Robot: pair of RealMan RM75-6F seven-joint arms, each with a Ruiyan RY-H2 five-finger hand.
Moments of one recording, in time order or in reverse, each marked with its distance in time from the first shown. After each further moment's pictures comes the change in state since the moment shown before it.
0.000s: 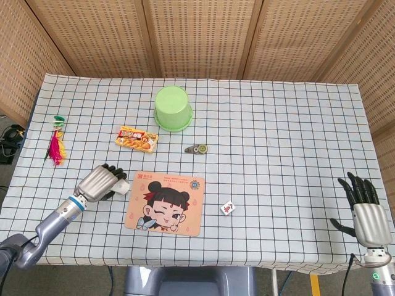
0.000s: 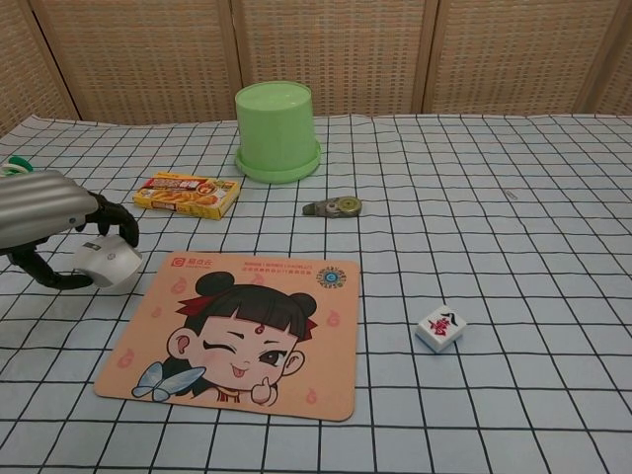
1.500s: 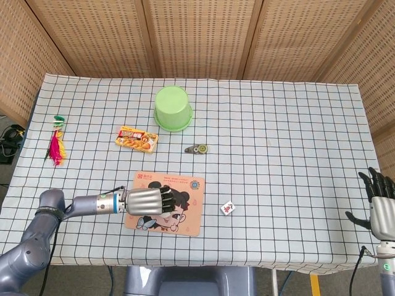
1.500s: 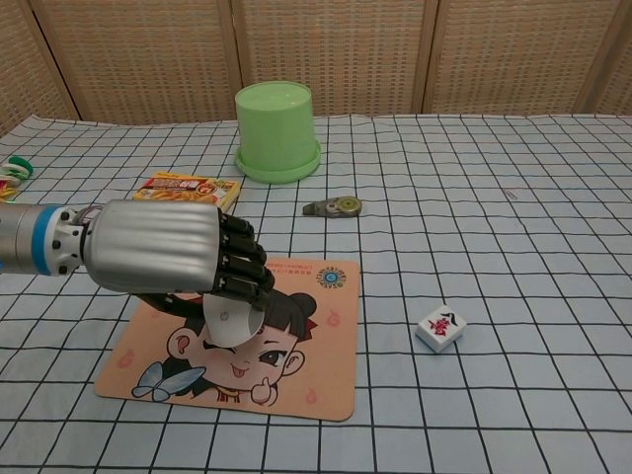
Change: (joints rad) left arm -0.278 -0.419 0.267 0.869 0.452 0.543 -0.307; right arm 0.011 -0.015 0.059 0.087 0.125 -0.073 0.044
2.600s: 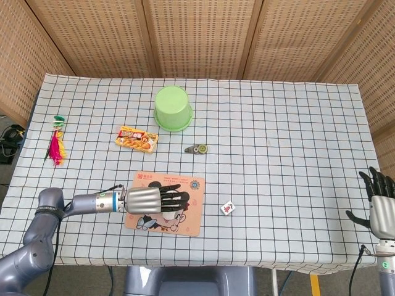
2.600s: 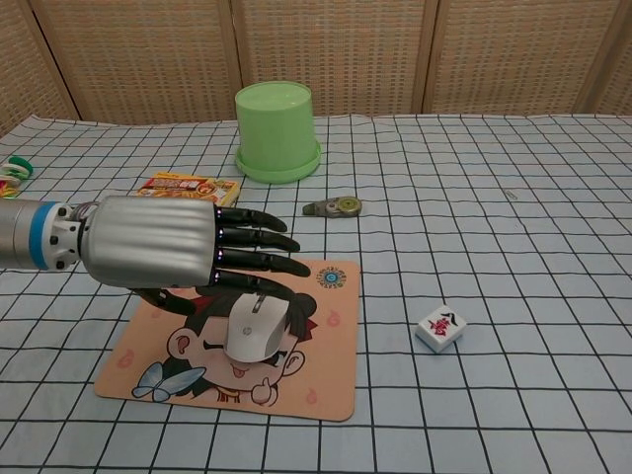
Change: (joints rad) left arm 0.006 -0.017 0.069 0.070 -0.074 0.020 -0.022; right arm 0.003 -0.017 0.006 0.022 0.008 -0.006 -0.009
